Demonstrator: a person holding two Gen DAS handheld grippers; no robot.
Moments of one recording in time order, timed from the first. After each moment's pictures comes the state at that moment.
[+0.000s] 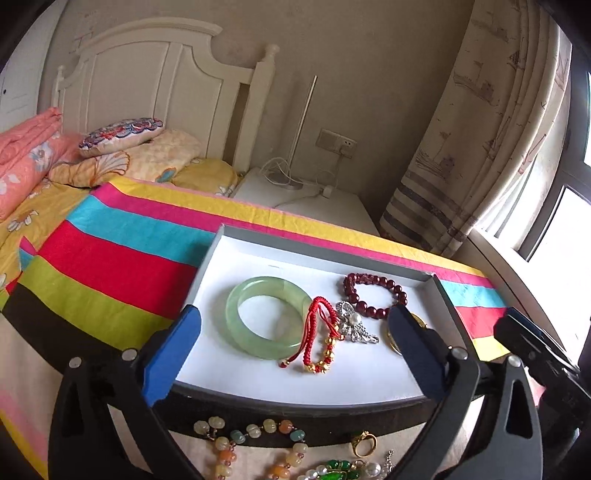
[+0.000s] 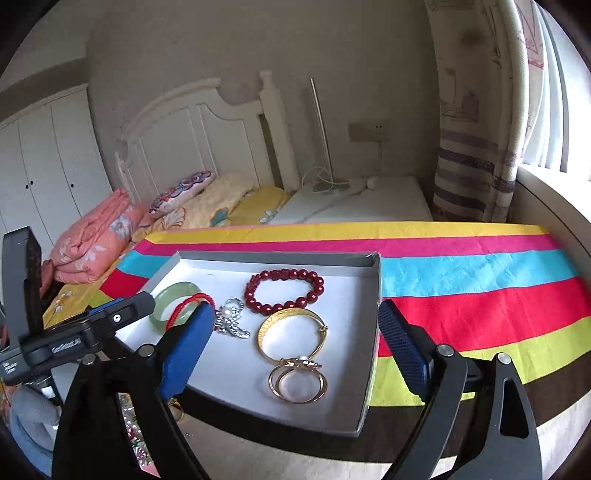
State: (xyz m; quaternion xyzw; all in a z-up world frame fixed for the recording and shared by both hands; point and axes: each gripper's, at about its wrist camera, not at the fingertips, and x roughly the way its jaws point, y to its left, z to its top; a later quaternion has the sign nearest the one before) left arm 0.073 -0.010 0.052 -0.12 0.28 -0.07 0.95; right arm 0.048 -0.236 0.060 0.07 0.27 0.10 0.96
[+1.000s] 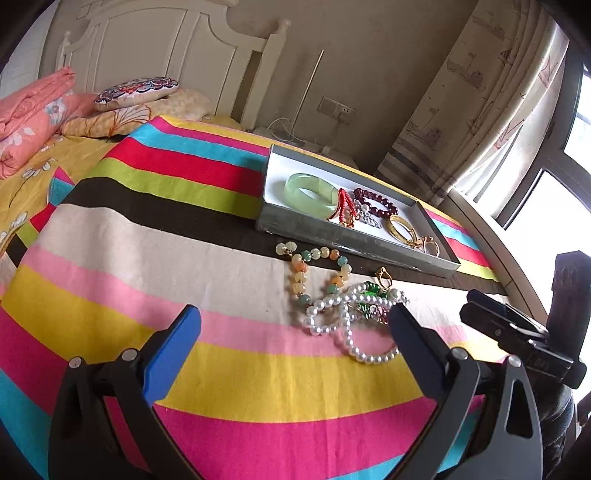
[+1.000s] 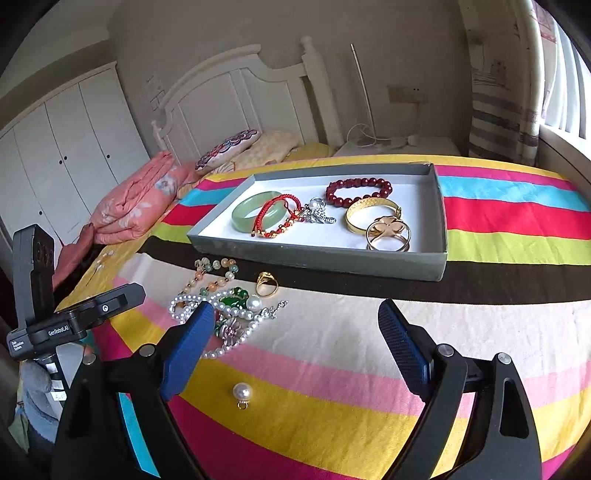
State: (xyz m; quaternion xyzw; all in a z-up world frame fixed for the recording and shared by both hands) left arm -0.064 0.062 0.021 -0.15 0.35 -0.11 0.92; right arm -0.038 -0.193 0.035 0.07 0.35 0.17 0.92
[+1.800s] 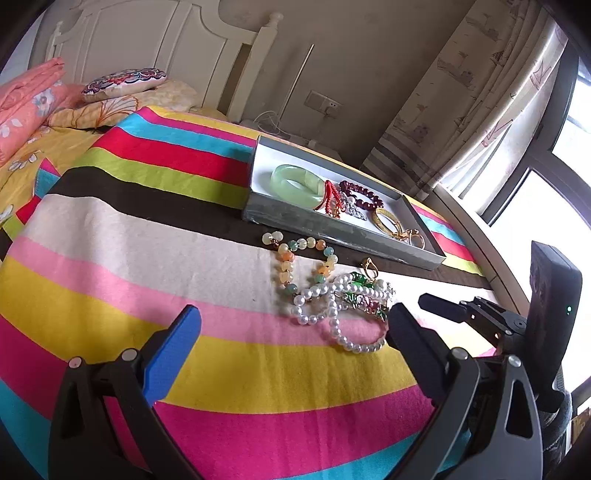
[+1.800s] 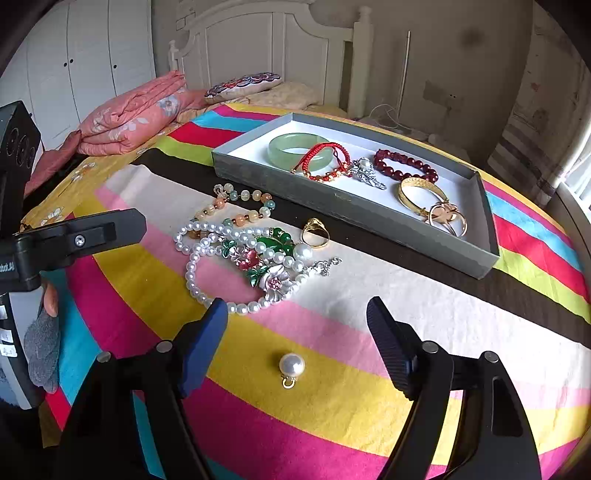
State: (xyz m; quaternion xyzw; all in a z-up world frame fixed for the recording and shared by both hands) left arm -0.060 0.059 0.018 -0.16 0.36 -0.14 0.91; right arm -0.043 -0.117 0.016 -0.09 0.40 0.16 0.90
